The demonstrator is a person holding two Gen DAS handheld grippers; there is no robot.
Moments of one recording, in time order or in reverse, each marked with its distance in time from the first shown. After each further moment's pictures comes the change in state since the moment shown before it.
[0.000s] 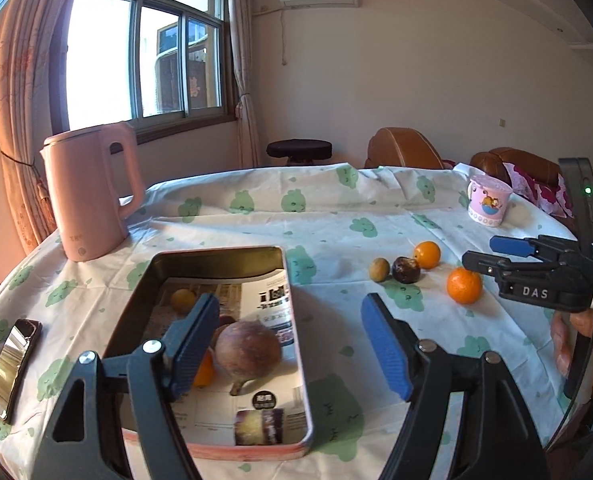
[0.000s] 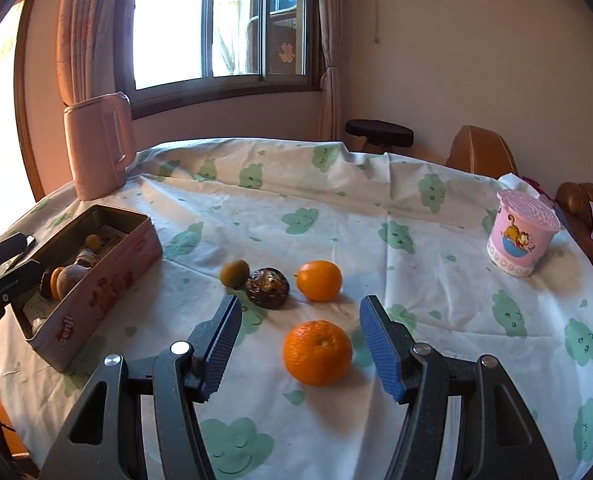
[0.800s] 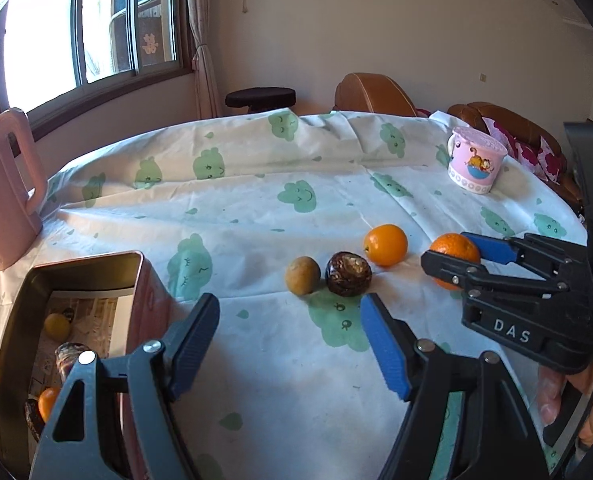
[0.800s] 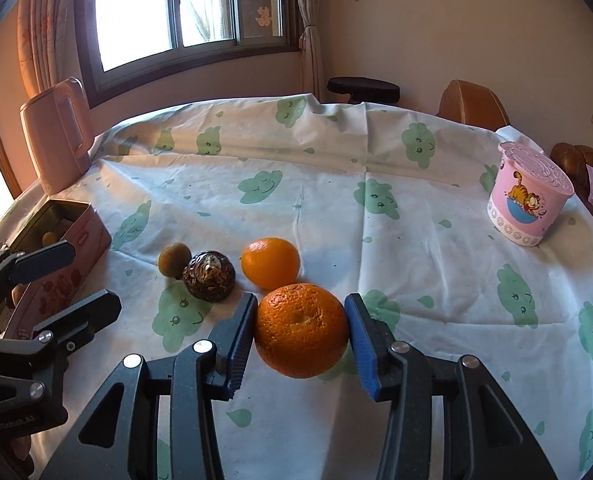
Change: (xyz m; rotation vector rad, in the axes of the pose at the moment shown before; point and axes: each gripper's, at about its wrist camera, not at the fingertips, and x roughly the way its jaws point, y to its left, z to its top) left arm 0.105 -0.071 0.028 0.023 0.215 -0.088; right arm 0.046 -0.030 0.005 0.071 0.131 -0.029
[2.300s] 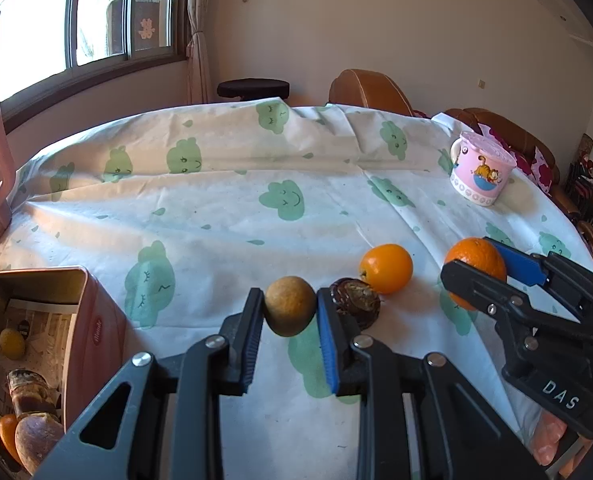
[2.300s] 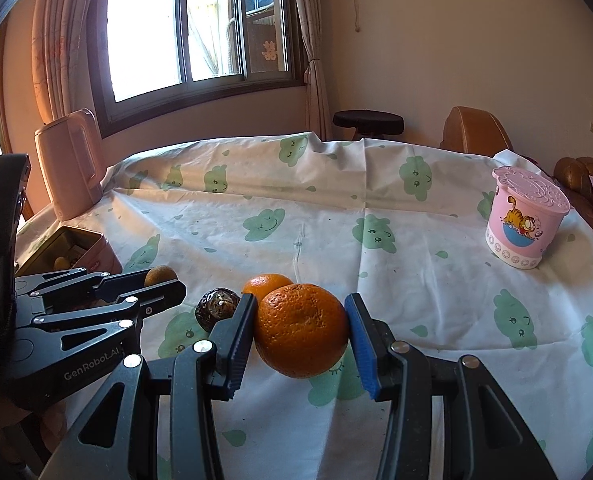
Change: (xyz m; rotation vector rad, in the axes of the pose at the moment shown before) left arm 0.033 -0.003 0.012 -0.038 0.012 -0.062; right arm -0.014 -0.005 -0.001 -0.002 -0.136 0.050
